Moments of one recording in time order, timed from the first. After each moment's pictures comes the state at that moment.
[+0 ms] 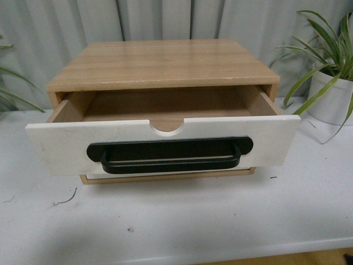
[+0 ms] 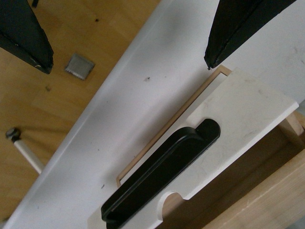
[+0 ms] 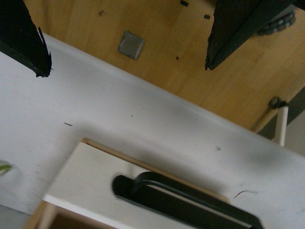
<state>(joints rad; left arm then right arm) -0.32 0.61 0.13 0.09 0.25 0.45 0.39 0.78 0.33 -0.08 -0.09 -0.18</state>
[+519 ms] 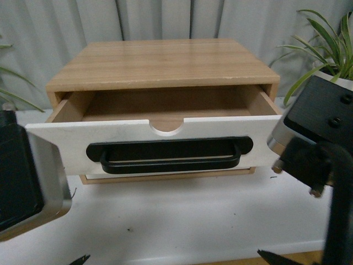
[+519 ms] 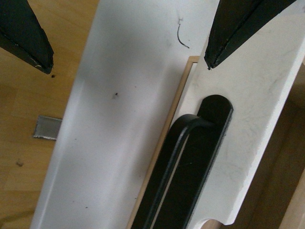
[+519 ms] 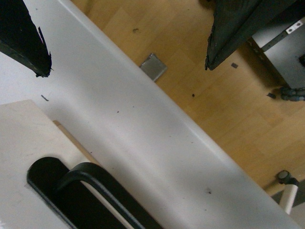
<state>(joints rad) -0.32 1.16 0.36 0.21 0.20 0.87 0.43 1.28 0.56 -0.03 -0.14 -0.49</state>
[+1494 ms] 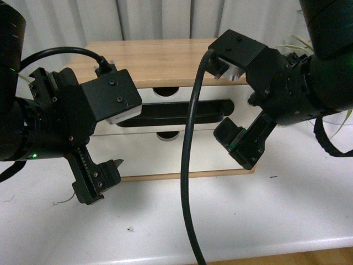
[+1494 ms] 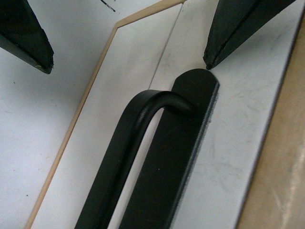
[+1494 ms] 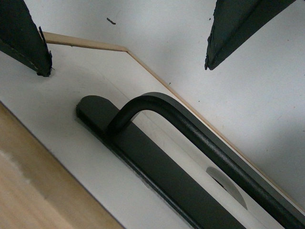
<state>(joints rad) -0.27 1.73 0.78 0.38 0.03 0.92 0.33 1.83 1.09 0.06 -0.10 -0.57</state>
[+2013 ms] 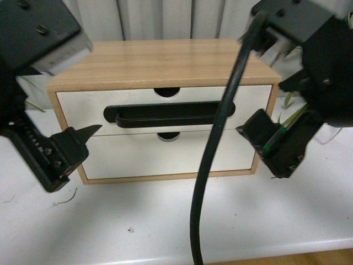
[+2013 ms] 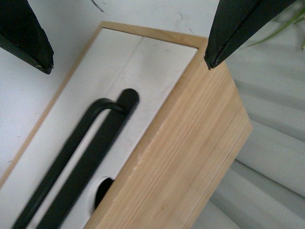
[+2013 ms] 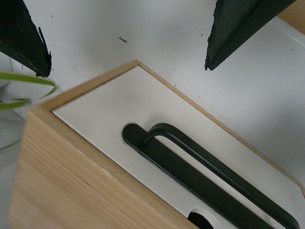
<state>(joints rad) -0.27 1.36 0.55 0.49 0.06 0.78 0.34 1.53 0.79 0.22 -0.07 -0.51</state>
